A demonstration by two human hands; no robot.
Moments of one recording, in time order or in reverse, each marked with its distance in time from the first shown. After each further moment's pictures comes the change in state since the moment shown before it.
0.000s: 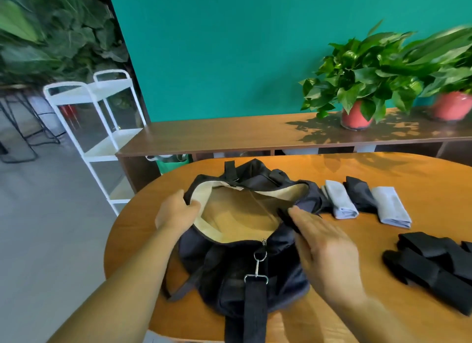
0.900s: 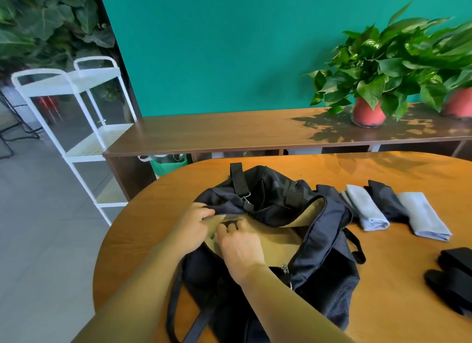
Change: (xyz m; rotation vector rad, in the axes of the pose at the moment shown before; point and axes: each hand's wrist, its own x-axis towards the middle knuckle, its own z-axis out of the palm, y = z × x) left_hand 0.052 -0.020 0.027 -0.157 -0.298 0.346; right_hand 0.052 -0.086 0.202 -0.247 -0.672 -0.046
